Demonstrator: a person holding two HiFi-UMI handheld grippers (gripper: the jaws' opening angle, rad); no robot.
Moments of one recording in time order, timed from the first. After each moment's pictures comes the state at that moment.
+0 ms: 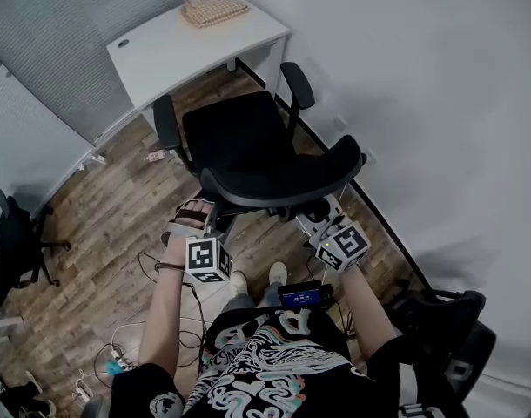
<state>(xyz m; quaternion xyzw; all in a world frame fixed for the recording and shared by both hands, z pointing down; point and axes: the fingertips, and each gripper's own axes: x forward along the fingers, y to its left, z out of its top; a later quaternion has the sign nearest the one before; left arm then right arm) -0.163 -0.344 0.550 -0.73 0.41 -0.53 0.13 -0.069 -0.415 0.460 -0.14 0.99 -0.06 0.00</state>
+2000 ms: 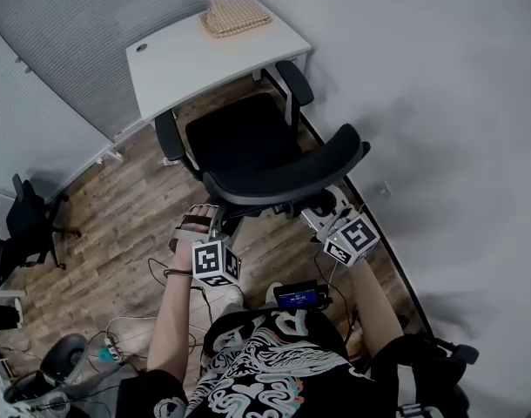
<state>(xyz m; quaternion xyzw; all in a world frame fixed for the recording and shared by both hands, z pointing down) -0.159 -0.430 0.527 -0.68 0.49 -0.54 0.08 -0.080 -0.519 0.431 -0.04 1.00 -0.05 0.02</state>
